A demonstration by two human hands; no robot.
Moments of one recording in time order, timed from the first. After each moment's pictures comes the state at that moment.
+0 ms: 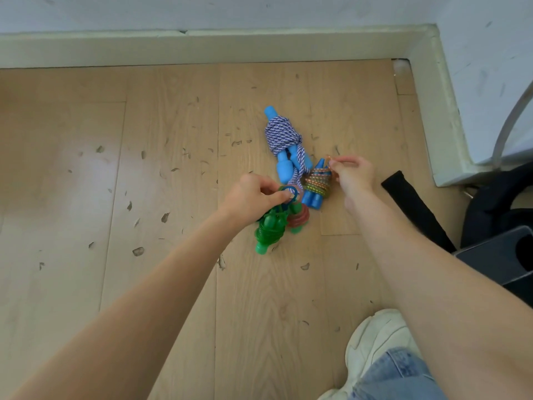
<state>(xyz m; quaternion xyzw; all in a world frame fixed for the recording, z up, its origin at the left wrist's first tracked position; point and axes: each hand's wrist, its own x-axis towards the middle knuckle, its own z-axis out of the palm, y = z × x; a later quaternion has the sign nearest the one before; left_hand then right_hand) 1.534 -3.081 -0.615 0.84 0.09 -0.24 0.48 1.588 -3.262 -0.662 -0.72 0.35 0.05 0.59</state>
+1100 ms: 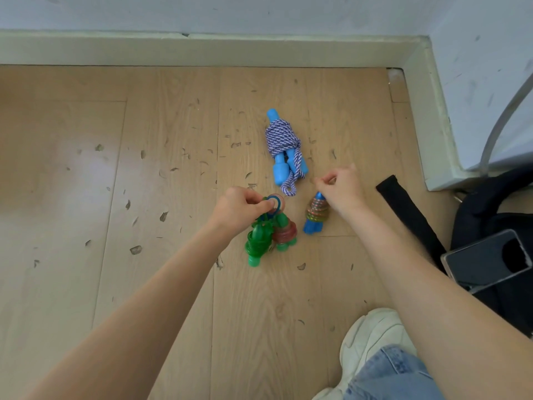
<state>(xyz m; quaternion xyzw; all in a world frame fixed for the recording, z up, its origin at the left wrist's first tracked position) 1.517 -3.069 -0.622 0.81 0.17 -0.24 0.51 1.567 -3.255 -0.649 -0.92 0.14 0.16 0.32</state>
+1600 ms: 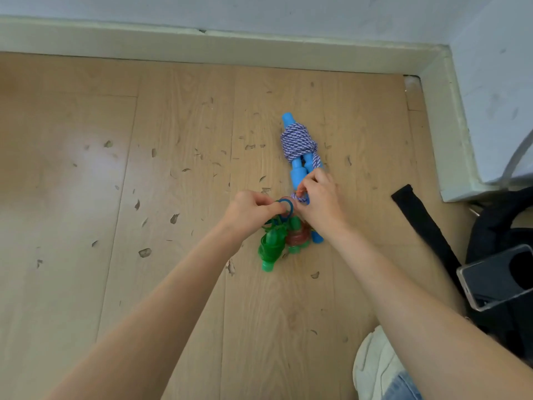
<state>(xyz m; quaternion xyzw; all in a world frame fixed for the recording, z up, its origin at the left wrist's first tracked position) 1.522 -3.054 -0.630 0.76 0.20 -0.27 0.55 1.553 -3.202 -0.664 -0.97 -0.08 0.11 0.19</state>
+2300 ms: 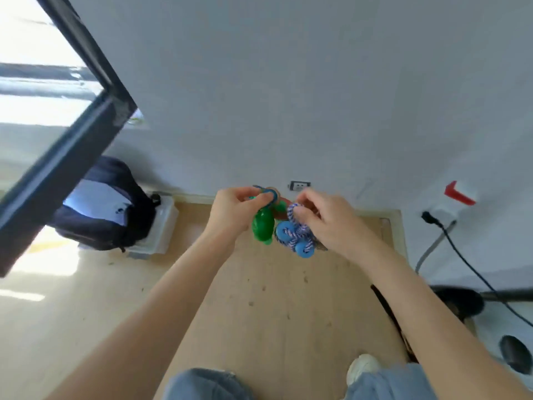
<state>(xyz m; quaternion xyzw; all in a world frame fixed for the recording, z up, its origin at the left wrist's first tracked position) 1.541 -2.903 -0.038 0.76 0.26 -0.07 0.60 1.567 -3.066 -0.040 -0.88 -0.20 0.16 0.39</state>
